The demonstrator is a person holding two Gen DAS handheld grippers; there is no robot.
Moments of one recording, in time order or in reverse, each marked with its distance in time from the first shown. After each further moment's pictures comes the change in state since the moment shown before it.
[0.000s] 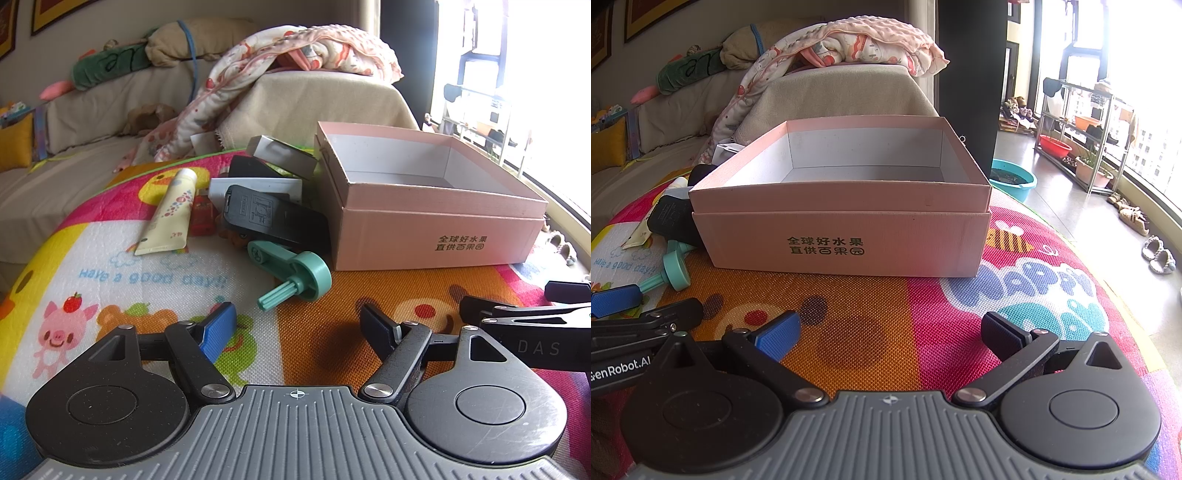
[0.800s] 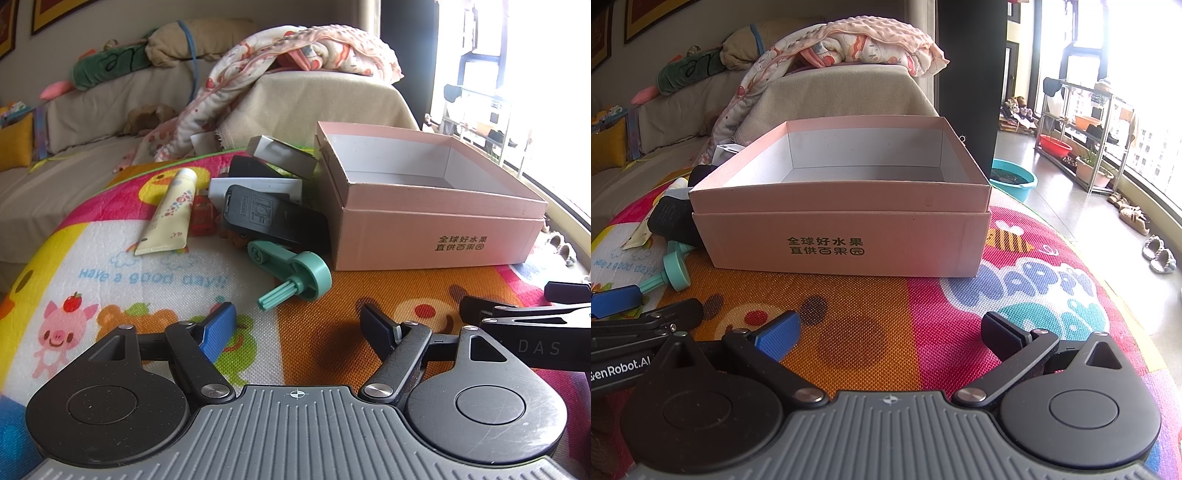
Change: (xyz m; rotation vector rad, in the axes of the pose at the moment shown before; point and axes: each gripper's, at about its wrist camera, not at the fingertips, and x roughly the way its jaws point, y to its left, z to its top) left arm 0.000 0.000 0.000 0.002 0.000 0.002; right arm 0.000 0.000 0.000 0.000 -0.001 0.001
